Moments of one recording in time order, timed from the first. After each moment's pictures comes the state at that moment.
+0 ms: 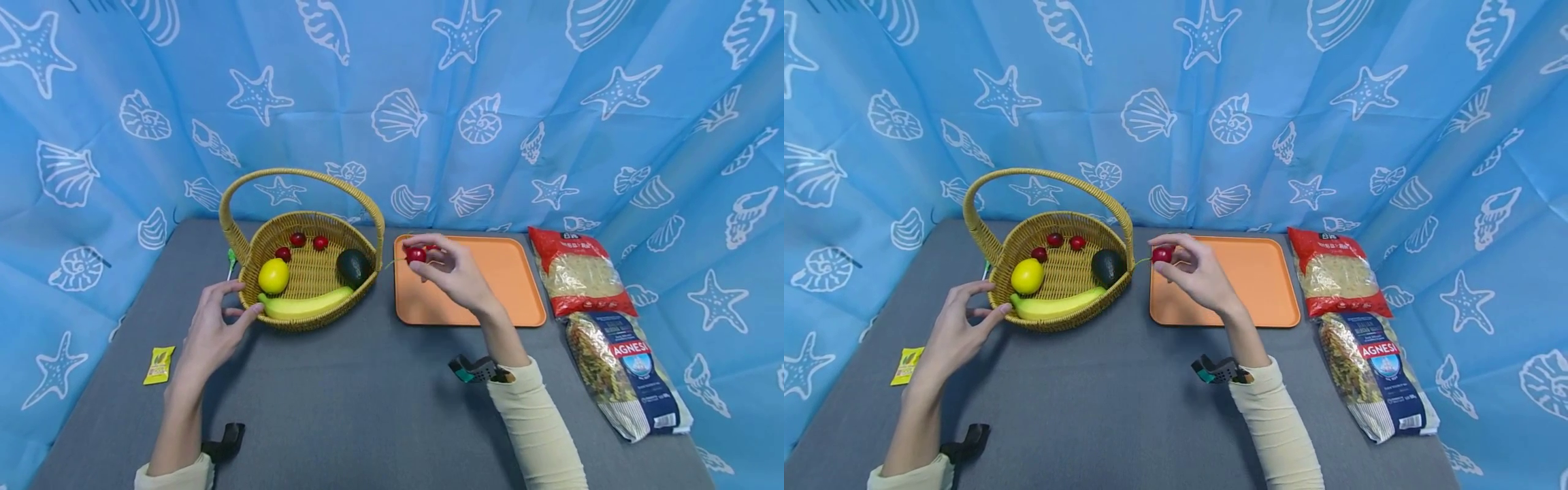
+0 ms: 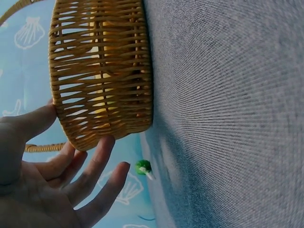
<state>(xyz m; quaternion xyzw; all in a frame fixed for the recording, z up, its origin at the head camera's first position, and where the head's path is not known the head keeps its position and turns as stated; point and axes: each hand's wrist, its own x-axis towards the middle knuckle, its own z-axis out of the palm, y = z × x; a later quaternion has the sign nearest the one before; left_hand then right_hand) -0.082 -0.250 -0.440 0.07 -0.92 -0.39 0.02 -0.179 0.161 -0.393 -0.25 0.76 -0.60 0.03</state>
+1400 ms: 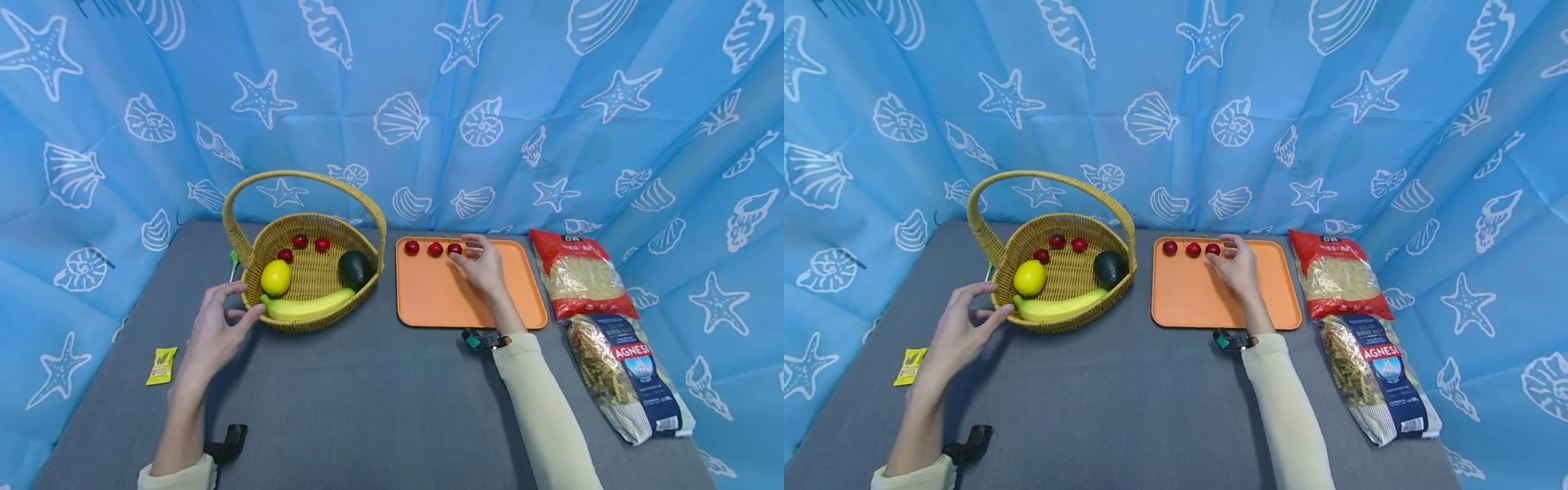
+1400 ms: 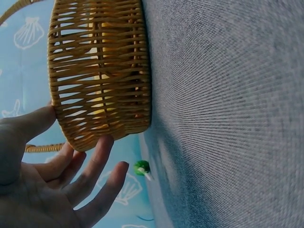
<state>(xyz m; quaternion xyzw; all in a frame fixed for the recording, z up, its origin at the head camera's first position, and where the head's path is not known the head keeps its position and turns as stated) -0.082 -0.248 -0.441 0.07 -0.92 -0.39 0.04 -0.253 0.227 -0.486 0.01 0.86 -0.50 -0.05</state>
